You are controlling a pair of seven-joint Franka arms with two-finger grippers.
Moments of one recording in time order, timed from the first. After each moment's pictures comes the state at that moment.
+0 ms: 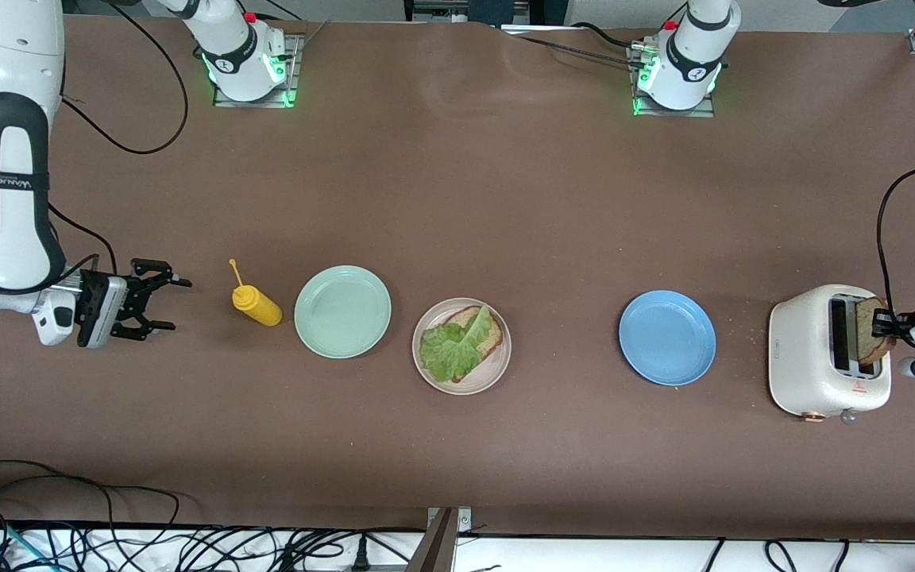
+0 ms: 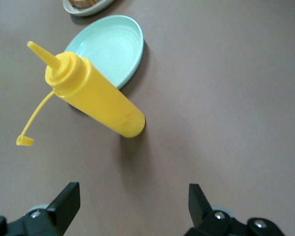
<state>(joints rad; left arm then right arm) 0.23 0.62 0.02 -1.32 0.14 1.81 0.47 0.21 0.64 -0.51 -1.72 0.95 1.80 -1.79</state>
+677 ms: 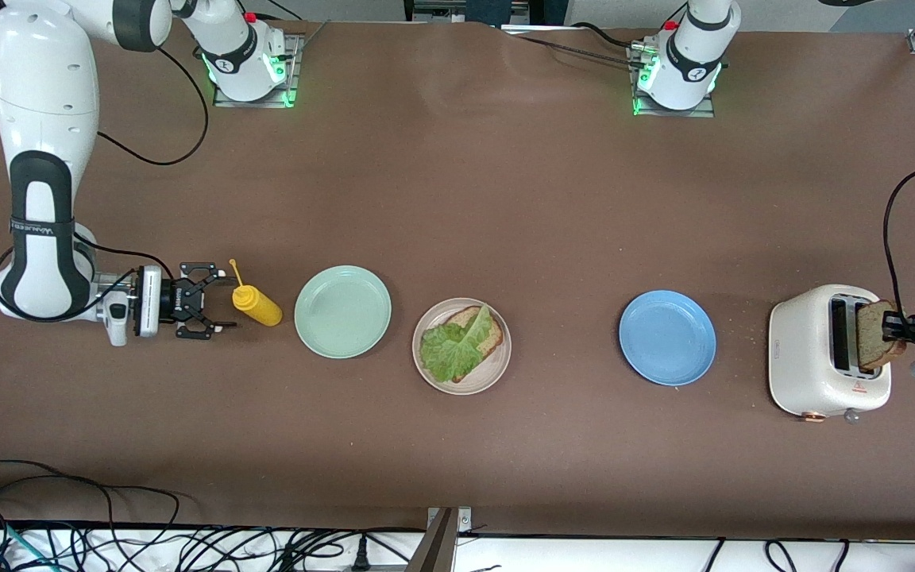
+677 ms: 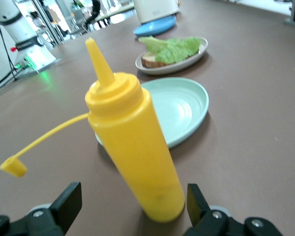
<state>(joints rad) 0.23 0.61 0.02 -1.27 0.14 1.81 0.47 0.19 0.82 -0.47 -1.69 1.28 1.54 -2.24</state>
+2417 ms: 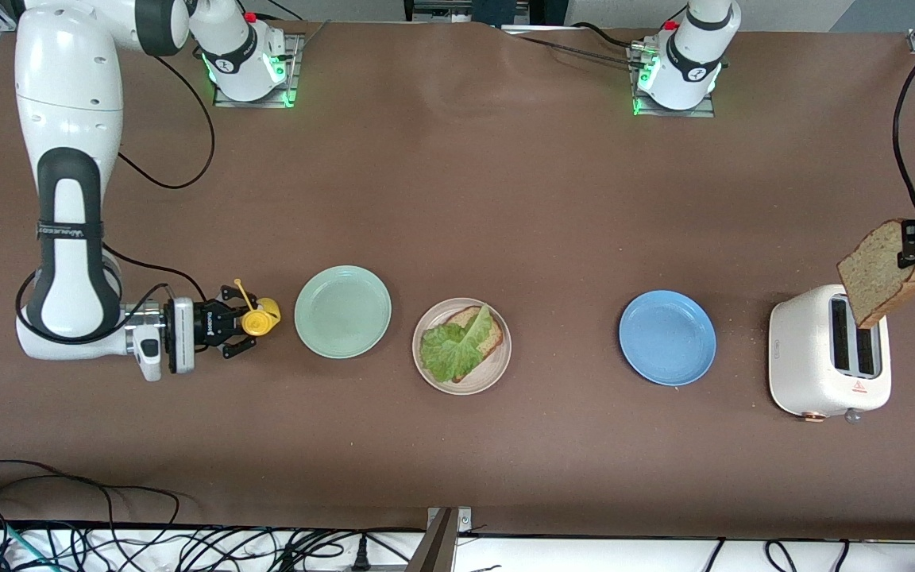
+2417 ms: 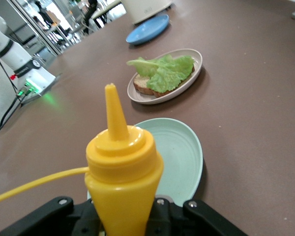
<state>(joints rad) 0.22 0.28 -0.18 -1.25 0.12 1.47 0.17 0.26 0.83 -0.40 -1.44 1.19 1.59 -1.75</state>
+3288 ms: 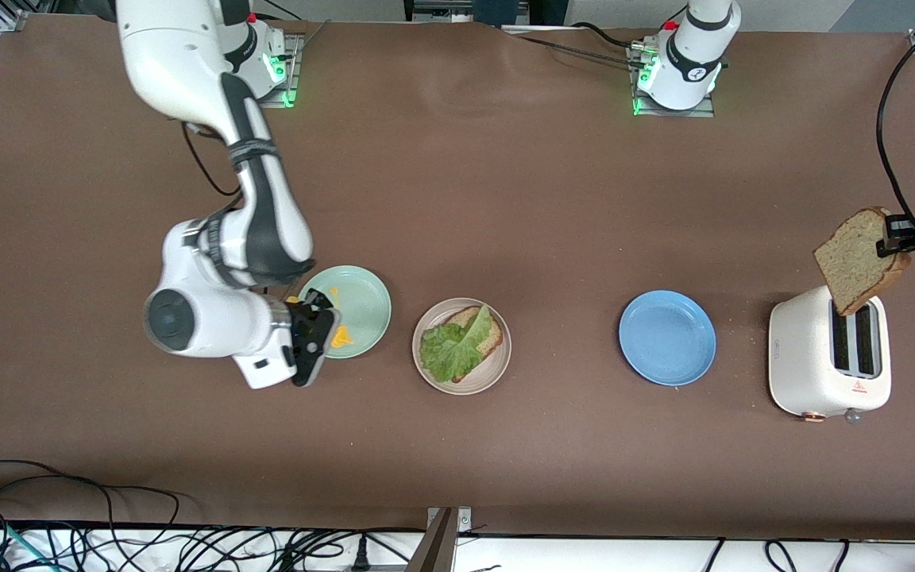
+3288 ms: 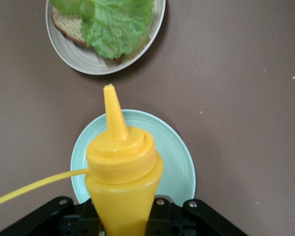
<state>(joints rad) 0.22 0.28 -0.17 -1.28 0.05 1.44 0.06 0.63 0.81 -0.40 -1.16 0.46 1.78 -0.92</state>
